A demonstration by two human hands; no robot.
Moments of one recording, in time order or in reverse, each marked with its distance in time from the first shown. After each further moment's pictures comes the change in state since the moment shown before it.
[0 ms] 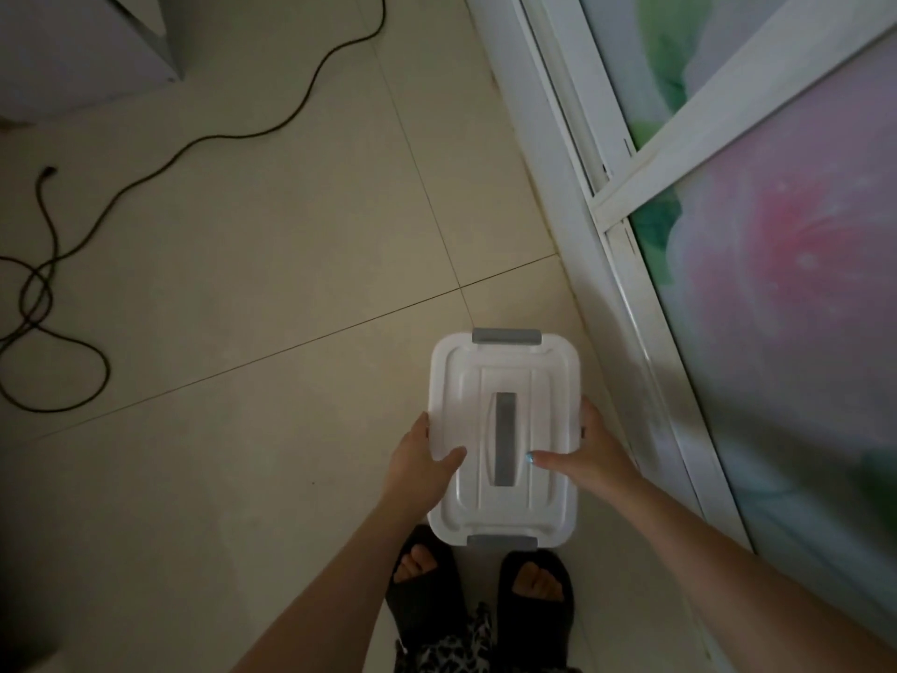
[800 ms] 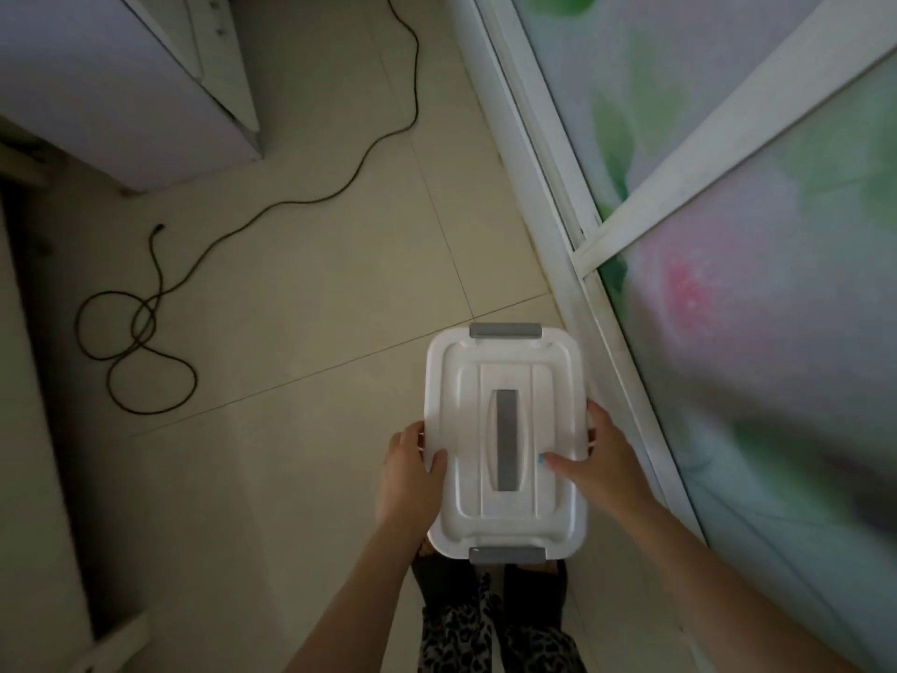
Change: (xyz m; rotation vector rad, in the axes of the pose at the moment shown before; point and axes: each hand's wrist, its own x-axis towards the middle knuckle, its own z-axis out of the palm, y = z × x) left_hand -0.140 0.056 -0.078 0.030 0.270 0.091; right_hand -0.142 -0.070 -0.031 0.031 0.182 -0.189
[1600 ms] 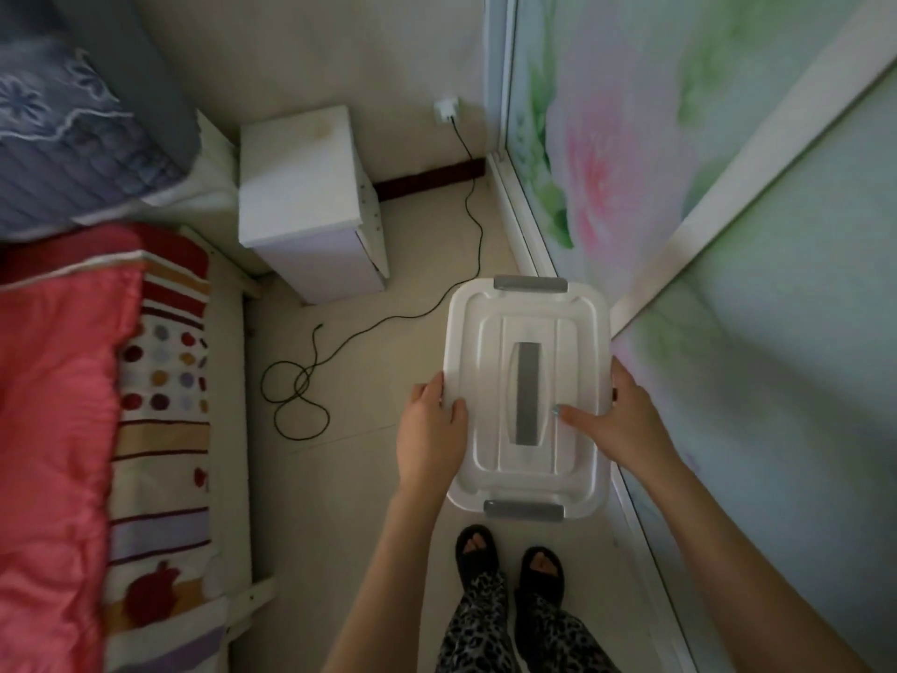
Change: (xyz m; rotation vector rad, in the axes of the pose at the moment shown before) left_hand -0.286 0.219 -0.292 -0.068 0.318 0.265; right_hand -0.302 -0.299 -0.176 -0.003 0.100 -0.303
